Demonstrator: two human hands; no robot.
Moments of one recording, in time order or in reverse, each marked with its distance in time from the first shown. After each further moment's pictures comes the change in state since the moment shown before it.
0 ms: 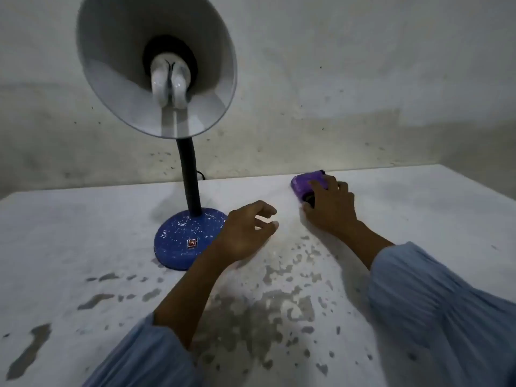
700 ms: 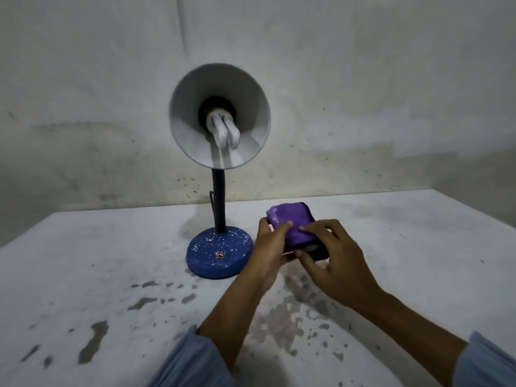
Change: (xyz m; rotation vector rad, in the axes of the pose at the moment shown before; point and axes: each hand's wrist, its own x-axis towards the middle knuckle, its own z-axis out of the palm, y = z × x) left_hand -0.036 0.050 0.001 -1.058 0.093 -0.335; right_hand -0.138 -0.060 -0.068 0.488 0.290 -0.323
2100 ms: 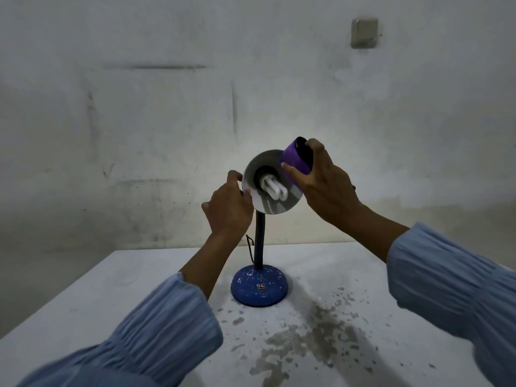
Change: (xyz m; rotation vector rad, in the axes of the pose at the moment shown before) left_hand -0.061 0.168 -0.060 1.172 0.716 0.876; right_hand 0.138 -0.137 -0.070 -0.673 0.201 -0.416
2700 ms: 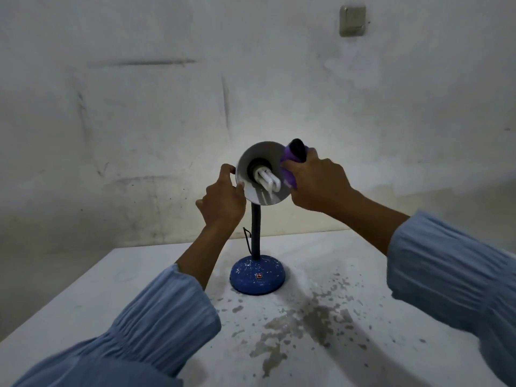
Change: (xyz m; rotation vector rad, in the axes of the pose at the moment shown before) left_hand -0.003 -0.002 -0.003 -0.012 -0.093 -0.034; right_hand -0.006 -0.011 -0.018 0.060 -0.304 0.213
